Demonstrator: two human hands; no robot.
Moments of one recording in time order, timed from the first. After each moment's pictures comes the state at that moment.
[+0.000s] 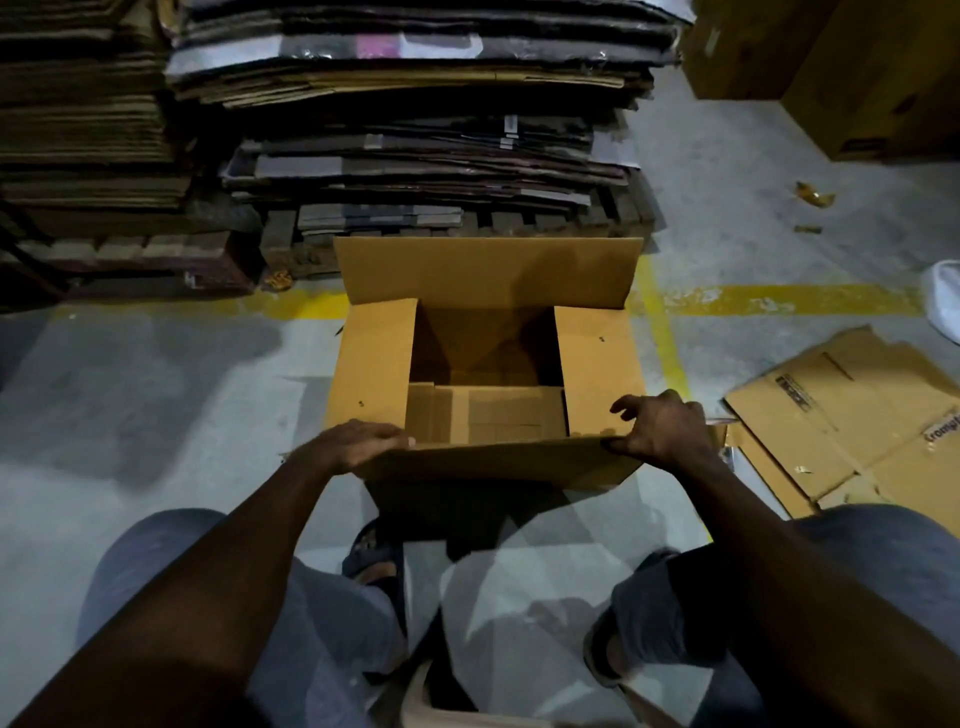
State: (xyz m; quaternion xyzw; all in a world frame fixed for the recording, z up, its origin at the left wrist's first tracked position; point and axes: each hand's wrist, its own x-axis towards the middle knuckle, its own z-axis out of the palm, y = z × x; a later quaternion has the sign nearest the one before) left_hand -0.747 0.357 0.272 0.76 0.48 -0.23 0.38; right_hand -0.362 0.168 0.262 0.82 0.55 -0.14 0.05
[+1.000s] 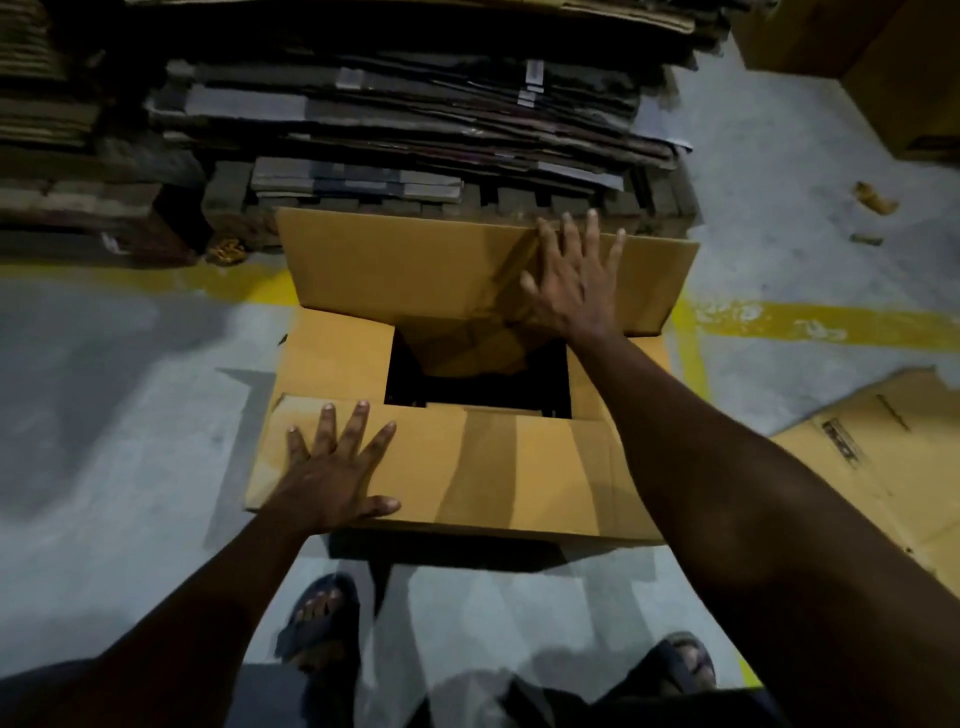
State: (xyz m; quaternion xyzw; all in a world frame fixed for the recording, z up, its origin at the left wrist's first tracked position) left_hand -0.712 0.422 0.149 0.87 0.41 -0.24 0.09; right_hand -0.356 0.468 0.227 0.81 0.58 0.04 -0.03
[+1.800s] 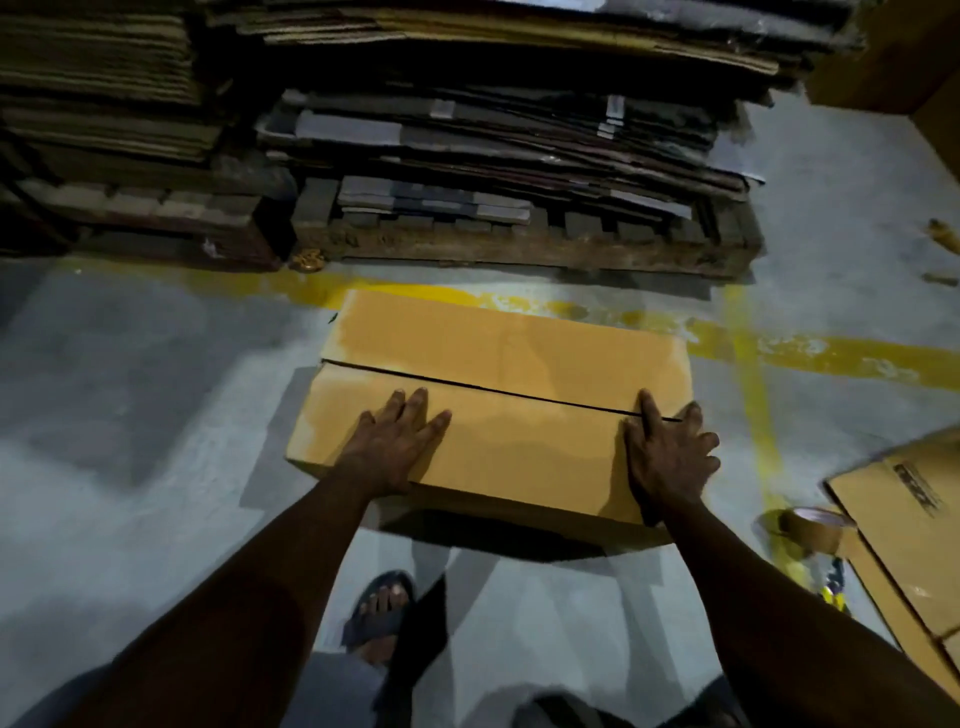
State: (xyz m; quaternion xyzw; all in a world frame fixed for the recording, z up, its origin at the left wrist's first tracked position) left_hand -0.743 0.458 0.182 0.89 0.37 -0.27 0.02; right_hand -0.409 0.330 0.149 0.92 0.38 -0.10 -0.04
